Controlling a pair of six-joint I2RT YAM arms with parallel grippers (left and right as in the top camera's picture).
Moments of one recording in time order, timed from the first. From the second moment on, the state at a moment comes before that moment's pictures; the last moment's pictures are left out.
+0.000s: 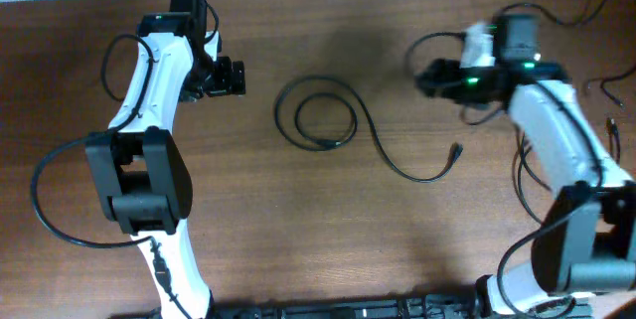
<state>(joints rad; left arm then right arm) -0.05 2.18 1.88 -1.15 0.03 -0.10 -0.03 1.69 1.24 -0.63 -0.38 0.21</state>
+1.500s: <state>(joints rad) -0.05 2.18 1.88 -1.14 0.03 -0.10 0.00 2.20 1.66 -0.15 -0.10 0.03</state>
